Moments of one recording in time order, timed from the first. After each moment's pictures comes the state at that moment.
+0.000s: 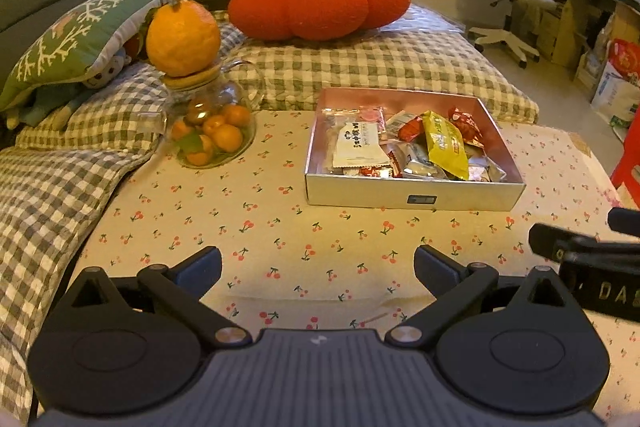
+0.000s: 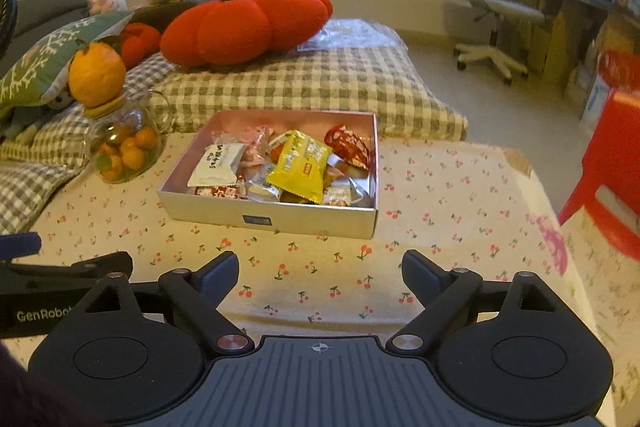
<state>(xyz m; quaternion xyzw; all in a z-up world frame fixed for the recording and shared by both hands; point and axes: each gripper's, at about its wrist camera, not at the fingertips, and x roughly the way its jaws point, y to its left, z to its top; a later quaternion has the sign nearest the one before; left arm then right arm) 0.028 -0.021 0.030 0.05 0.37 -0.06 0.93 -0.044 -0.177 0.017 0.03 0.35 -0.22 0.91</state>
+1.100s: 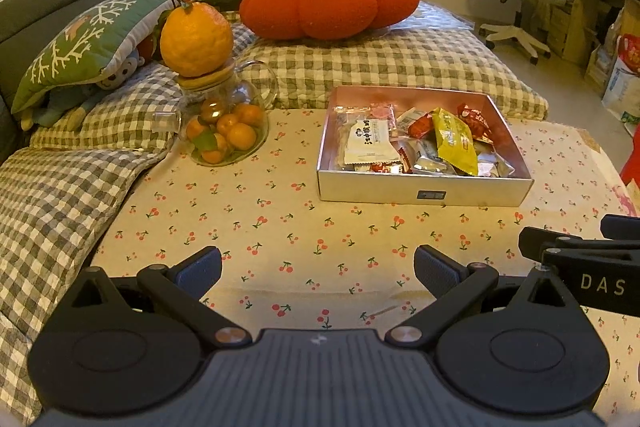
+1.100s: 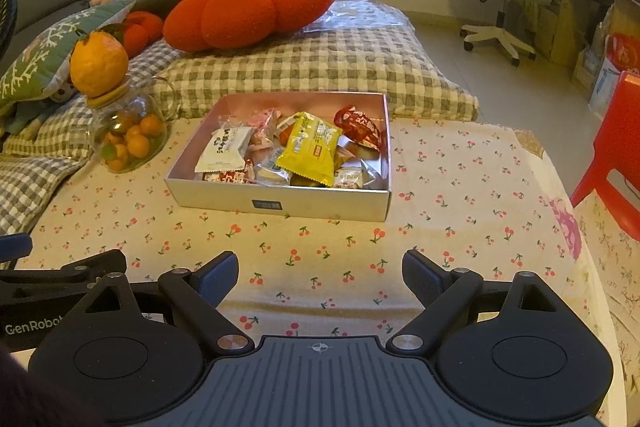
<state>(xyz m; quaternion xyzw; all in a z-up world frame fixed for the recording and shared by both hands) 0.020 -0.023 0.031 0.07 0.37 -0.04 0.93 -0.037 -0.184 0.010 0.05 0.38 -0.22 0.90</state>
